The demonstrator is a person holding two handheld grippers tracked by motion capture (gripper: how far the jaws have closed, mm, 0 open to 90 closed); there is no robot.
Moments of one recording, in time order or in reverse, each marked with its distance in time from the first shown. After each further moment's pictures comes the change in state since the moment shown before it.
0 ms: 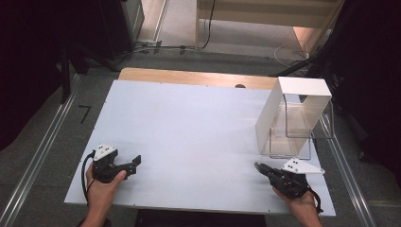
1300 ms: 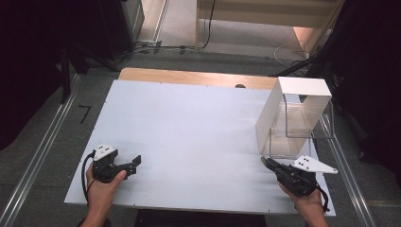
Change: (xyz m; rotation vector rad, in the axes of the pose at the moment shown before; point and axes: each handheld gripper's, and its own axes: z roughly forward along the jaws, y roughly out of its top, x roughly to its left) left arm 0.000 0.000 0.000 0.000 -0.001 -0.001; right arm -0.008 0.011 -0.018 -0.076 -0.028 0.016
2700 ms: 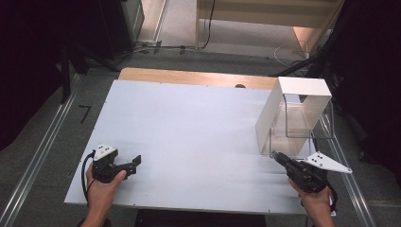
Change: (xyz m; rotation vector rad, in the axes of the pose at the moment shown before) left arm 0.000 0.000 0.000 -0.001 -0.001 0.001; right arm -0.018 0.004 -0.014 -0.064 -0.074 0.062
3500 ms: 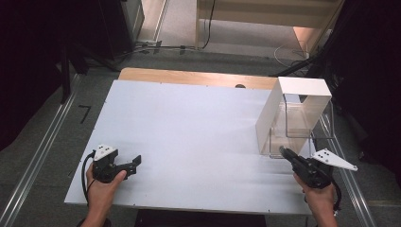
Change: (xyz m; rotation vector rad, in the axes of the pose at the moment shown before) left arm 0.000 0.000 0.000 0.001 -0.001 0.001; right arm -0.020 -0.001 0.002 -0.013 -0.082 0.050
